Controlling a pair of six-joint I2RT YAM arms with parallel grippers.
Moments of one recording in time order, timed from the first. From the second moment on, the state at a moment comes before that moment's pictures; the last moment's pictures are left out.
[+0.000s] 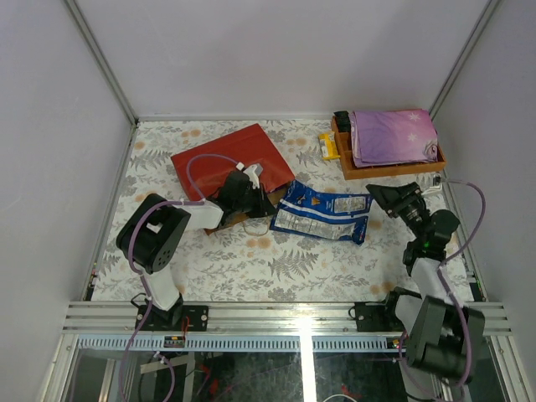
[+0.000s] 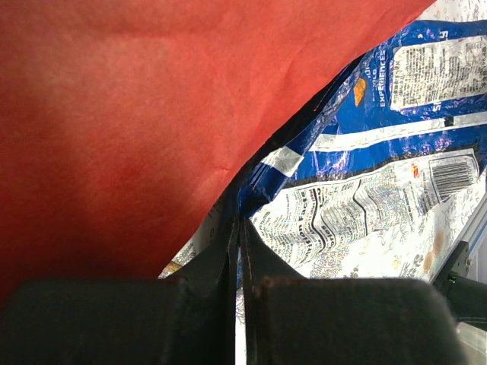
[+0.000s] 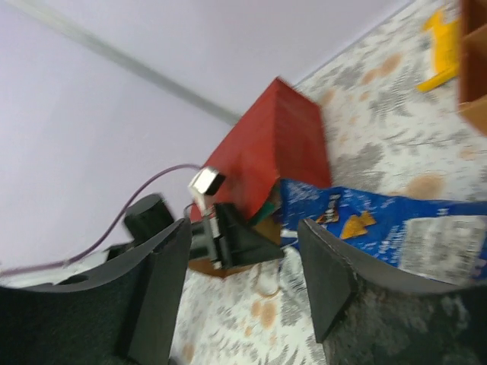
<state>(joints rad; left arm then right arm) -0.50 1.78 0.82 0.34 0.38 -0.63 -0.31 1.03 0.22 1.00 -0.85 1.17</state>
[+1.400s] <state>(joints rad) -0.49 1.74 0.81 0.29 0.39 -0.62 -0.35 1.76 0.05 1.43 -0.77 1.15</state>
